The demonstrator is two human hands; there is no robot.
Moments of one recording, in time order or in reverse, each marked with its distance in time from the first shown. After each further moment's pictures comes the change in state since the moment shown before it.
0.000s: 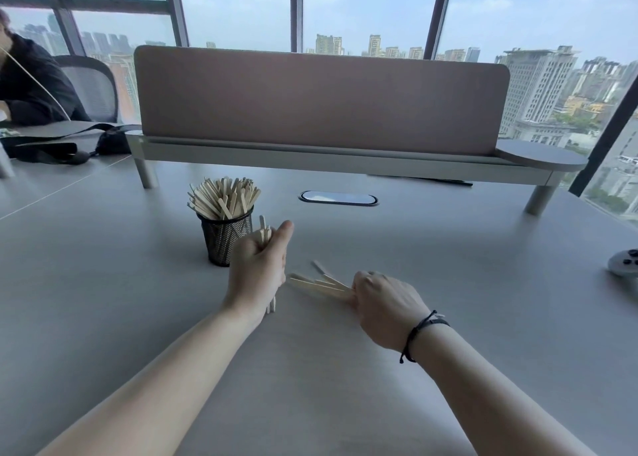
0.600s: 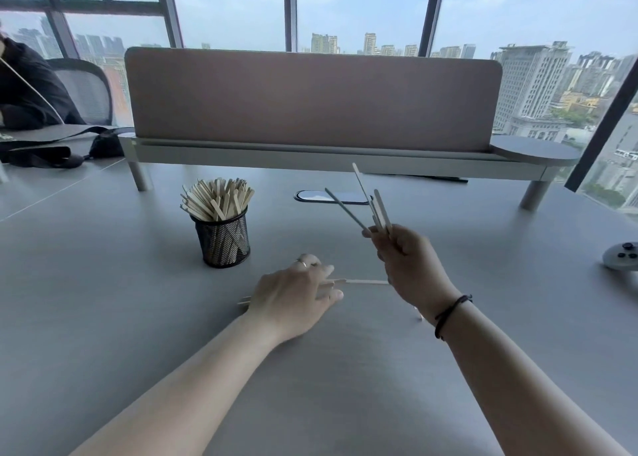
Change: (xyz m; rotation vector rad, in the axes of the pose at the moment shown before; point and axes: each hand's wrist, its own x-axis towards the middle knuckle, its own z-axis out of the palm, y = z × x) left_hand -0.009 -0.030 0.017 1.314 -0.538 0.296; right_hand 0.012 0.030 -0.026 0.922 0.393 0.112
